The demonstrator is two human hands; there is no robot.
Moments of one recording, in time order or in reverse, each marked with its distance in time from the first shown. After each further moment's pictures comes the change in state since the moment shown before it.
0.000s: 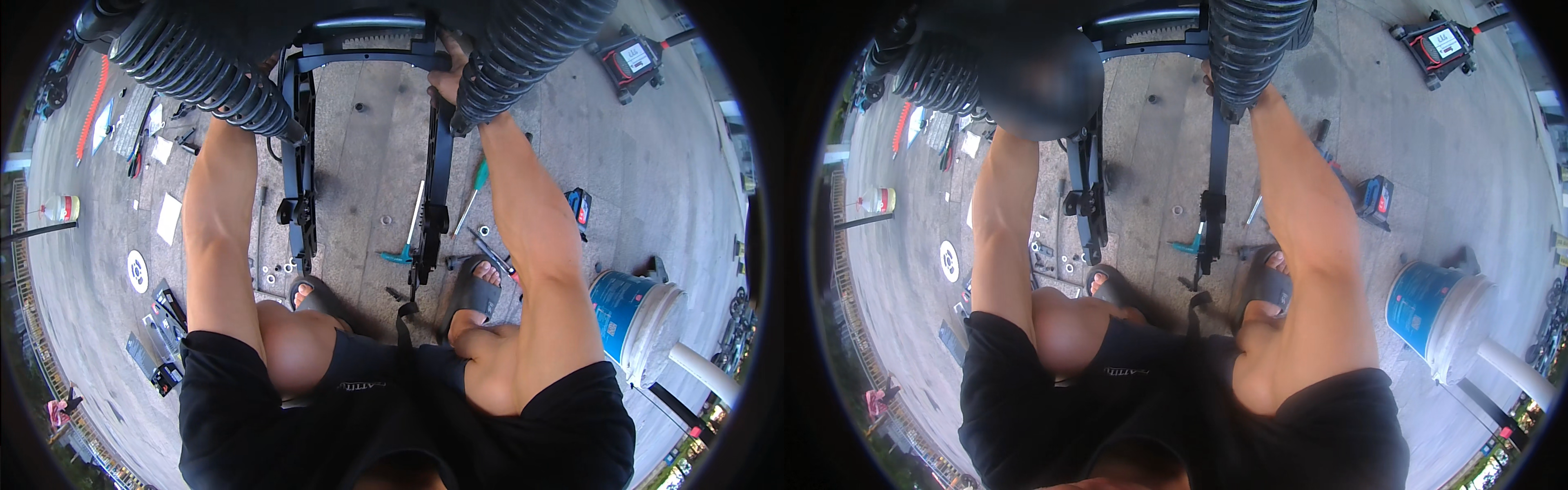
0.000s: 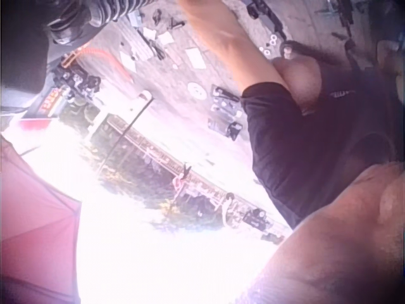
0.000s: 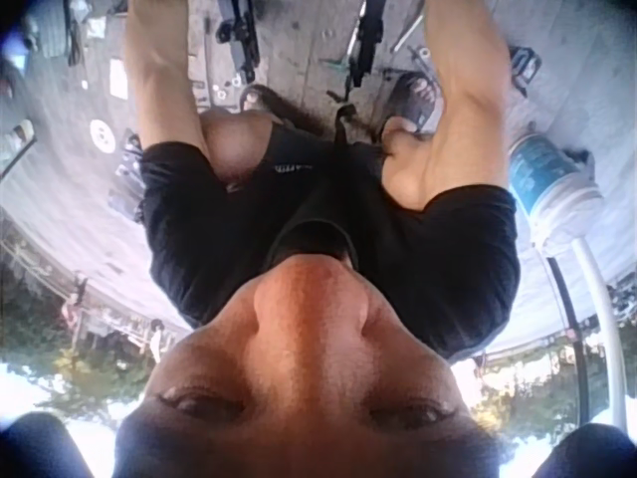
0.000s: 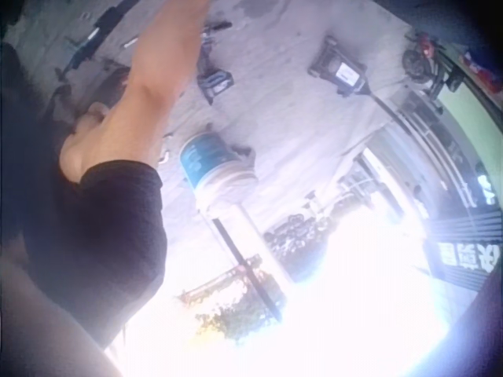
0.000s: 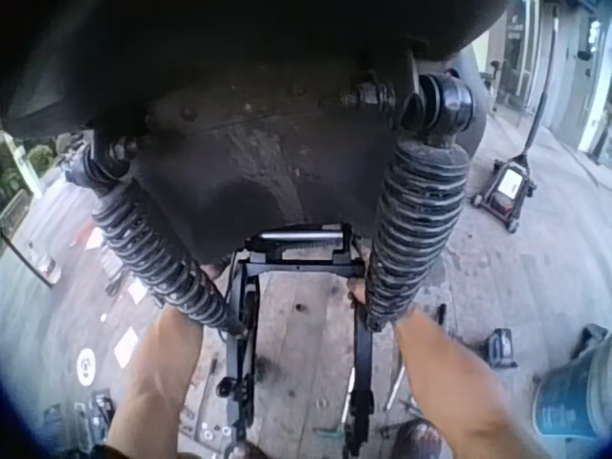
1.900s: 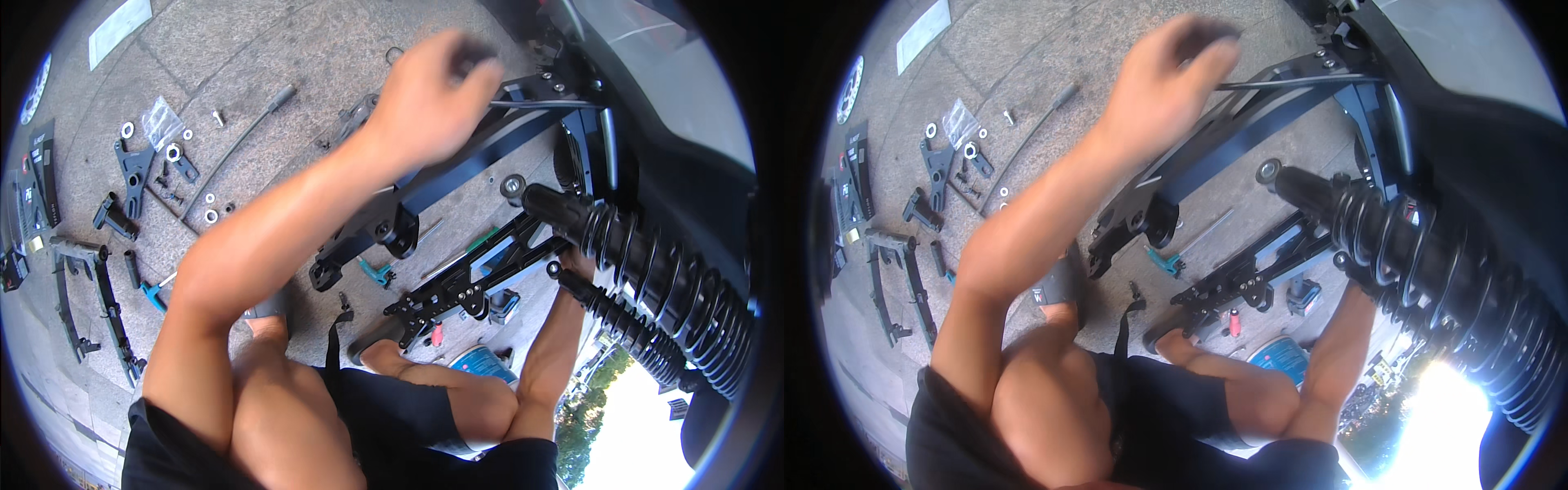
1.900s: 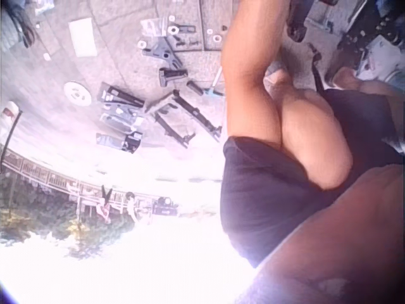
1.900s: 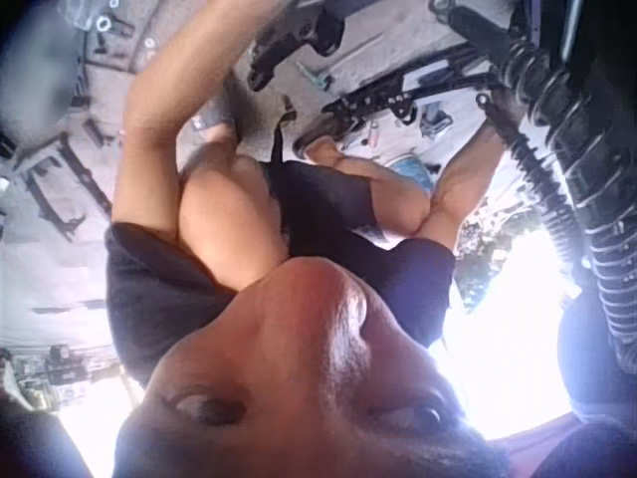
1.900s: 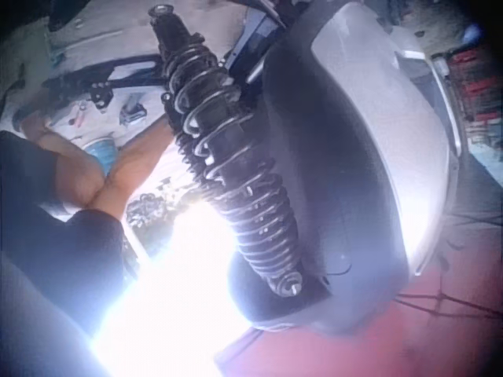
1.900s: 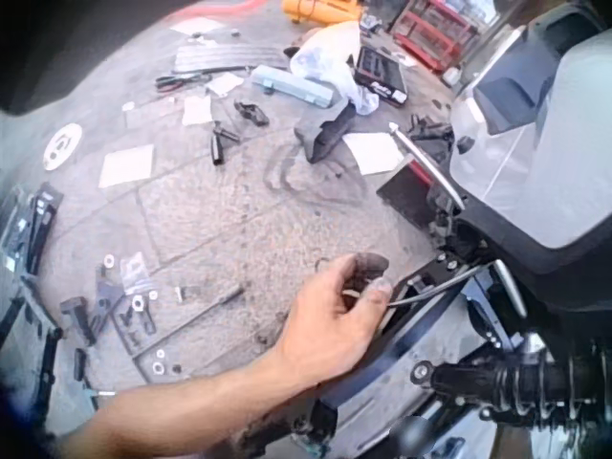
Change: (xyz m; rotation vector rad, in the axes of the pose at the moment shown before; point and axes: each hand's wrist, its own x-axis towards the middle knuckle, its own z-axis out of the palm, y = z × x) left_hand -0.127 -0.047 -0.036 0.446 0.273 0.426; right_hand 0.038 0.081 -0.028 0.397 0.107 0.263
